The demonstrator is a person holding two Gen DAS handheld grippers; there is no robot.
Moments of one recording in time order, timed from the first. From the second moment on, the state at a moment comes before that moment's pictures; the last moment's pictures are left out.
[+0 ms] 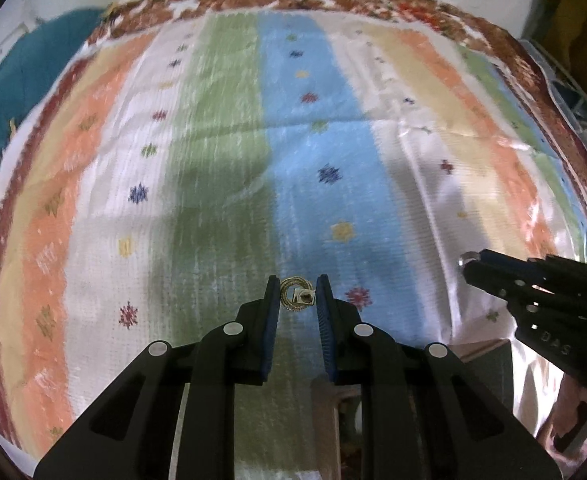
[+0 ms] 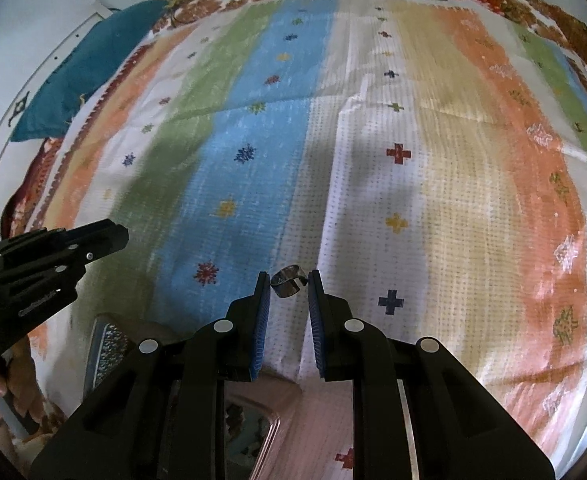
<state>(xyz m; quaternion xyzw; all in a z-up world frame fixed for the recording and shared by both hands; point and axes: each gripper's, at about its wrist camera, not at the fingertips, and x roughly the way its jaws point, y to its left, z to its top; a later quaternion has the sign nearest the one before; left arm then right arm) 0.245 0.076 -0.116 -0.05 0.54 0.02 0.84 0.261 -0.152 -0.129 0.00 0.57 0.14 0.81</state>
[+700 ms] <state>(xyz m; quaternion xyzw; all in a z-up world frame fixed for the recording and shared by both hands) 0.209 0.047 -0.066 -0.03 0.48 -0.01 0.88 0.221 -0.141 -0.084 -0.06 0.50 0.14 0.85</state>
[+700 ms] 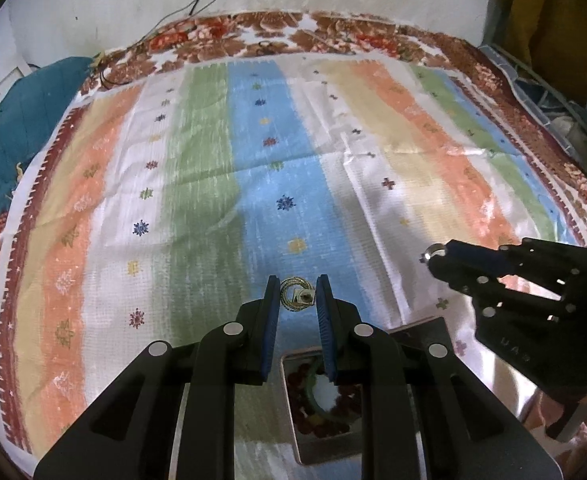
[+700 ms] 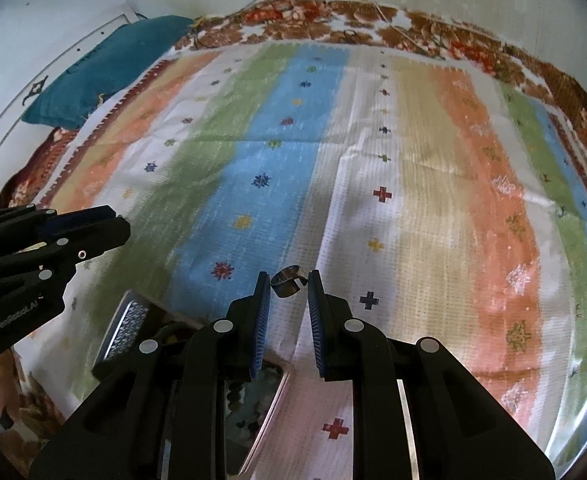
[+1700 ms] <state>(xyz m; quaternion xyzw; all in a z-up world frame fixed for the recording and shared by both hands) 0.152 0.033 -0.045 -0.08 0.45 -0.06 0.89 0.160 -0.134 -0.071 -0.01 0.50 0.21 0.84</state>
